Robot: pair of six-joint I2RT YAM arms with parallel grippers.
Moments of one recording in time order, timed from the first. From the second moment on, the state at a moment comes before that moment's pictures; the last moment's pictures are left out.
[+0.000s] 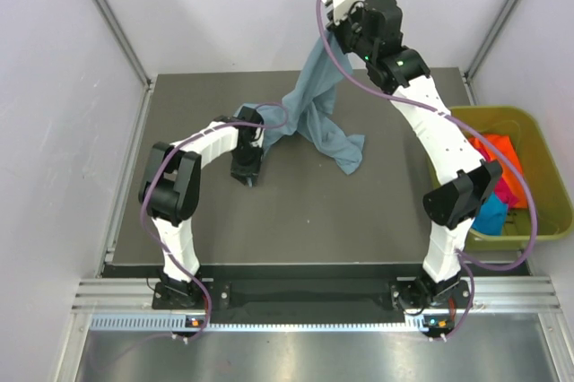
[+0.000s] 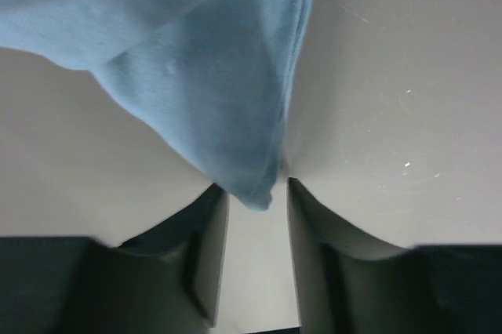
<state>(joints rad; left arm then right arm) -0.36 1.94 1.36 -0.81 0.04 -0.19 0.48 1.88 2.18 -0.41 0.04 -0.43</state>
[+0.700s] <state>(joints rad) -0.24 1.87 1.95 -0.94 -0.12 0.08 0.37 1.77 2.04 -0.34 0.04 -0.47</state>
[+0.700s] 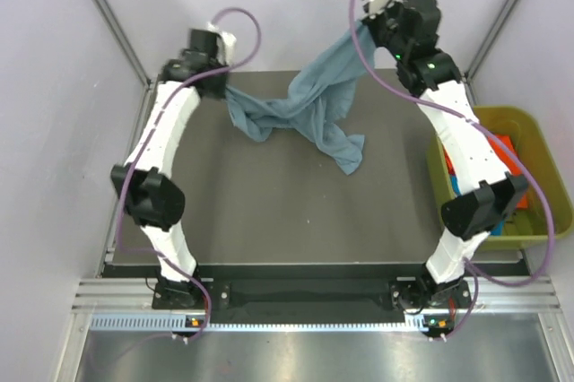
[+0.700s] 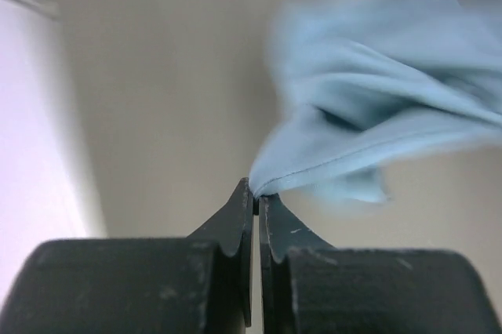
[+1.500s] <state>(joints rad) -0.17 1.44 1.92 -0.27 -0.33 0.50 0.24 1.39 2.03 -0.23 0.06 -0.41</state>
